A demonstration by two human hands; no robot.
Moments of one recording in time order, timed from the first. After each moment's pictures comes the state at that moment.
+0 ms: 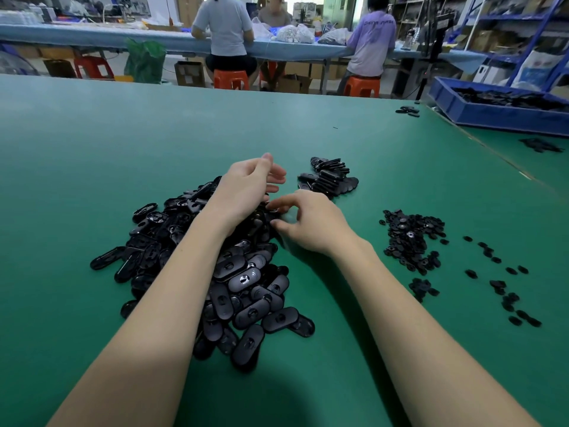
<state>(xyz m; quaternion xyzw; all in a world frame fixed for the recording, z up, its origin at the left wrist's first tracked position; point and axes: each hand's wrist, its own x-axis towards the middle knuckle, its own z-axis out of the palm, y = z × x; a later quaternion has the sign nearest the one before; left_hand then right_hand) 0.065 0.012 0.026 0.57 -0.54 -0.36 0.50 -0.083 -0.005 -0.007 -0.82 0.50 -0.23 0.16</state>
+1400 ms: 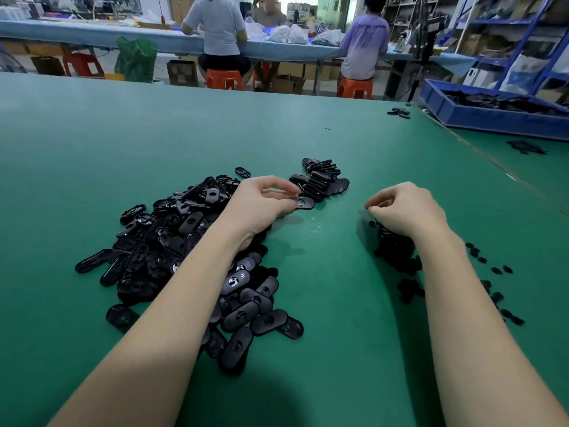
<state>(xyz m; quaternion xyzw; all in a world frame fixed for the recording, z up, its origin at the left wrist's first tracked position) 0.036 0.021 0.014 0.56 -0.52 -0.43 0.48 -0.204 -0.017 0.028 -0.65 0.73 -0.17 0.14</state>
